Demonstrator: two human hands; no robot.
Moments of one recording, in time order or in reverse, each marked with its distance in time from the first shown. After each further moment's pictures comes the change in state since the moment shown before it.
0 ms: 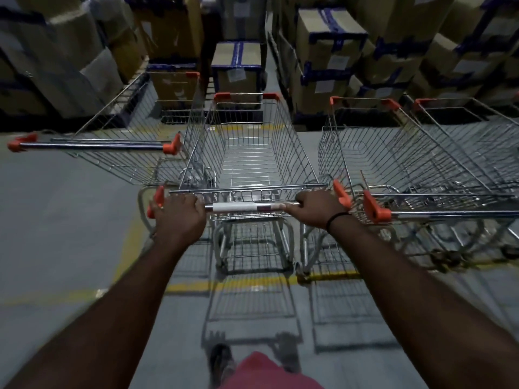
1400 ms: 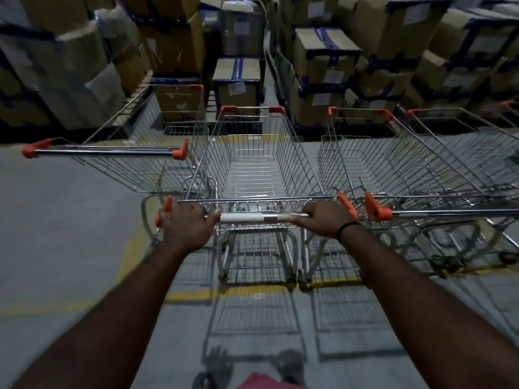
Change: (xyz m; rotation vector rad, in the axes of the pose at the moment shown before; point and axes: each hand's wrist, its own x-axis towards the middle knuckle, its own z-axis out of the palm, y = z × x) left_hand -0.019 -0.012 -0.014 -0.017 -0.112 0.069; right_hand -0.034 -0.014 -0.001 0.074 -0.042 0.066
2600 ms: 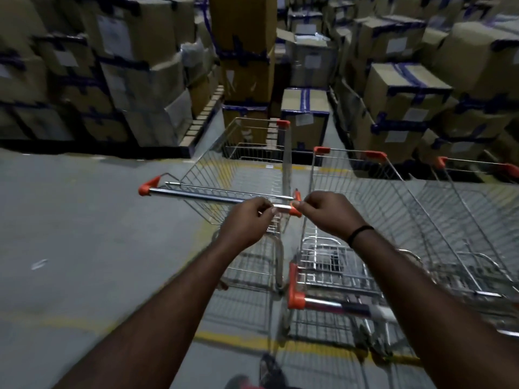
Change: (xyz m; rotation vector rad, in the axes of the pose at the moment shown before) left_hand 0.131 -0.169 -0.096 -0.716 0.104 0.053; right_hand 0.200 -0.284 -0.046 0.324 0.243 -0.127
